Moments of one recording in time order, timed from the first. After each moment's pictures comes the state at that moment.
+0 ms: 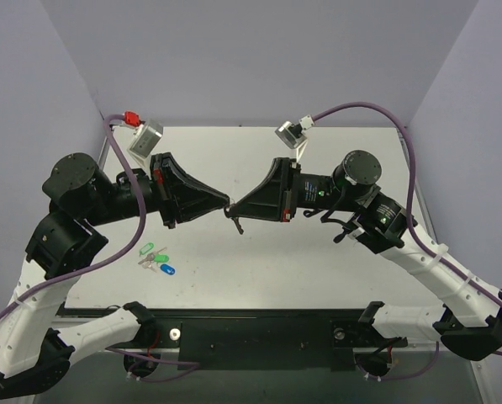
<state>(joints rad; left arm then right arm) -0.69 0.98 1.59 -0.50 0.64 -0.58 0.88 1.16 1.38 -0.03 -0.64 1.00</state>
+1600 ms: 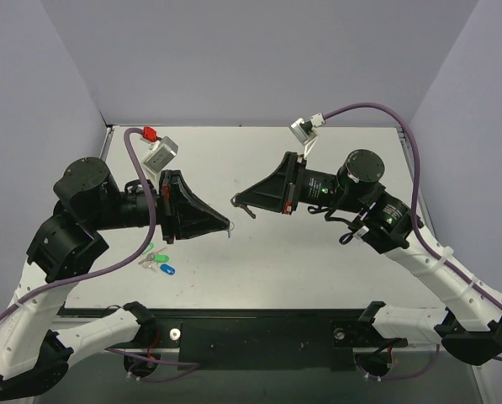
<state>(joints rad) -0.69 0.96 1.56 -0.63 0.75 -0.54 0.84 1.14 1.37 -0.10 -0.54 0.96</state>
